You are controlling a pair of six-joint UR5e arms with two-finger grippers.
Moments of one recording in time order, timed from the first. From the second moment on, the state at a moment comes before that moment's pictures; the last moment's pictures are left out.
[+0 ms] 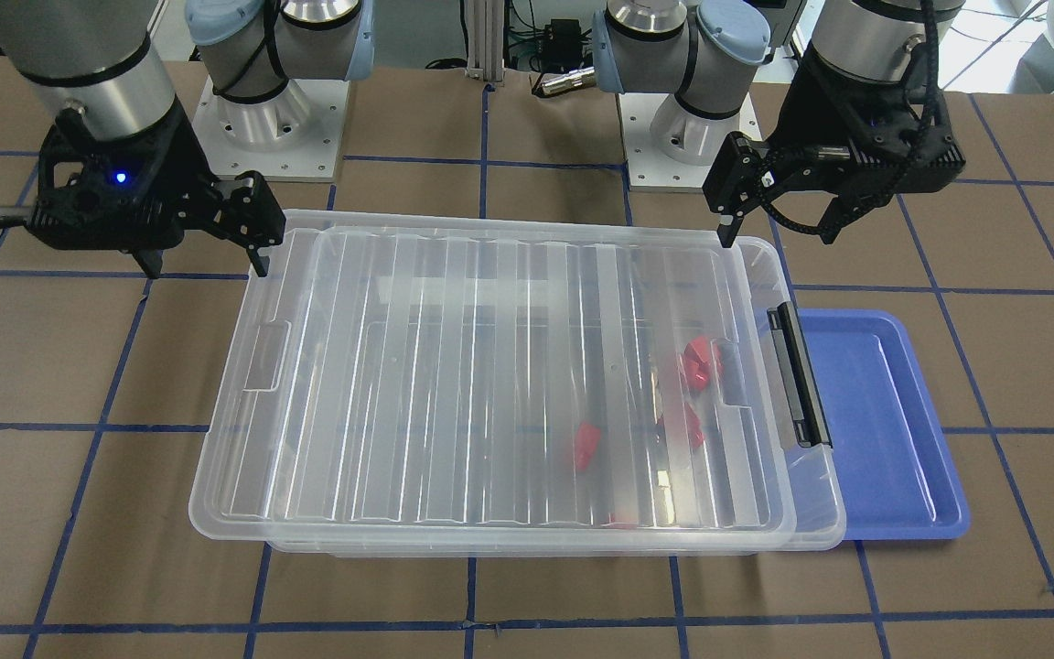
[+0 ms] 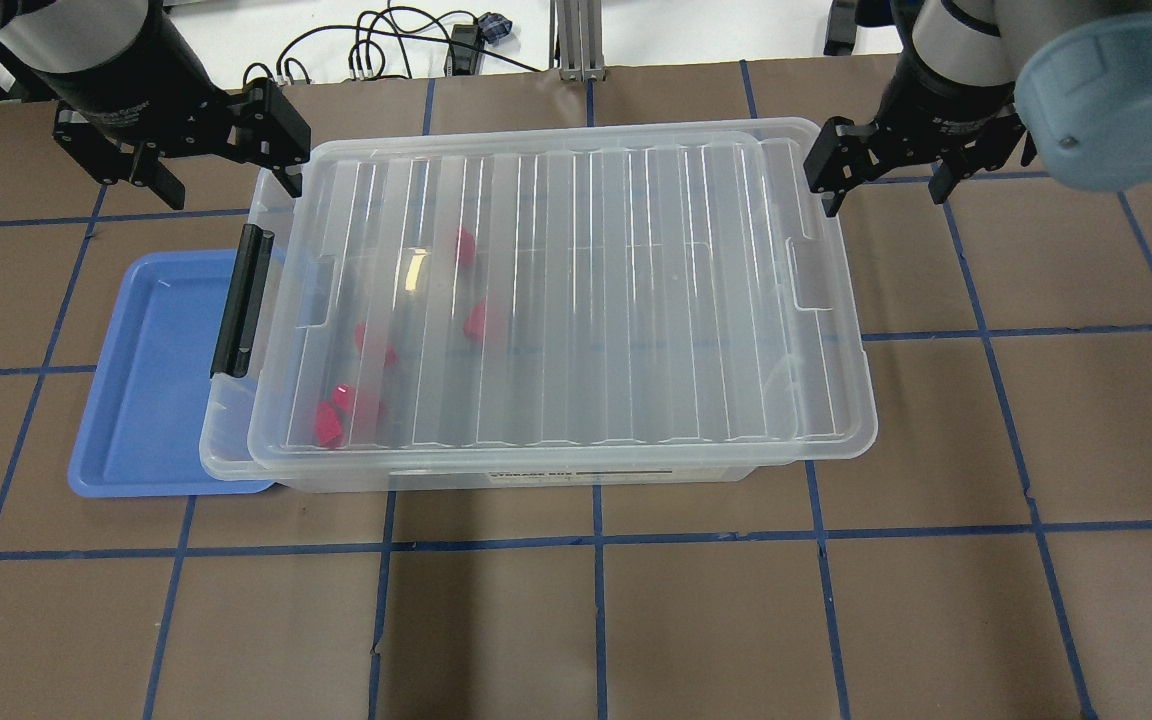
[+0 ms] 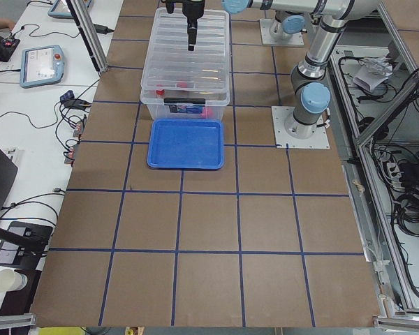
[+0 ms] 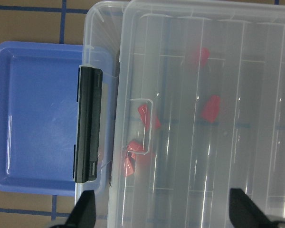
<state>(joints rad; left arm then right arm) -1.54 -1.56 -1.51 -1.53 1.58 -0.03 1.61 -1.51 1.48 -1.61 -1.56 0.00</state>
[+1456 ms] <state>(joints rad) -1.56 -1.56 -1.54 -1.53 1.57 -0.03 1.62 -1.49 1.44 -1.56 -1.56 0.04</state>
